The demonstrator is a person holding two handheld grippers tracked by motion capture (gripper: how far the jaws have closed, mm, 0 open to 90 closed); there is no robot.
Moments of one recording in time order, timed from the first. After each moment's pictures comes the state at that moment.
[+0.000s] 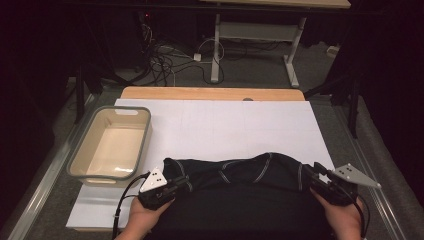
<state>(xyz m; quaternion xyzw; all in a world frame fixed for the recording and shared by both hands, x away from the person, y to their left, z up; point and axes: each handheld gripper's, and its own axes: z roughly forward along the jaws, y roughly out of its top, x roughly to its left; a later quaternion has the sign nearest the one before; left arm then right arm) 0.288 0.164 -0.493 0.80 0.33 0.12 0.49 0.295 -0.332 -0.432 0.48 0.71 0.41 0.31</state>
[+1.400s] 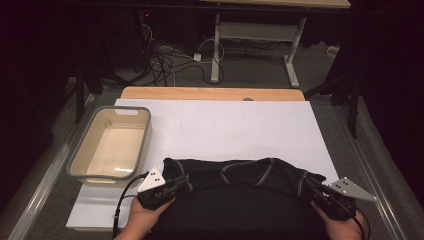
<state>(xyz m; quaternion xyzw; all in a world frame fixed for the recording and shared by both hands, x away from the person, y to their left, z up) 0.287 0.166 -0.492 0.79 0.33 0.12 0.50 0.262 -0.333 -0.452 0.47 0.74 0.39 0.30</state>
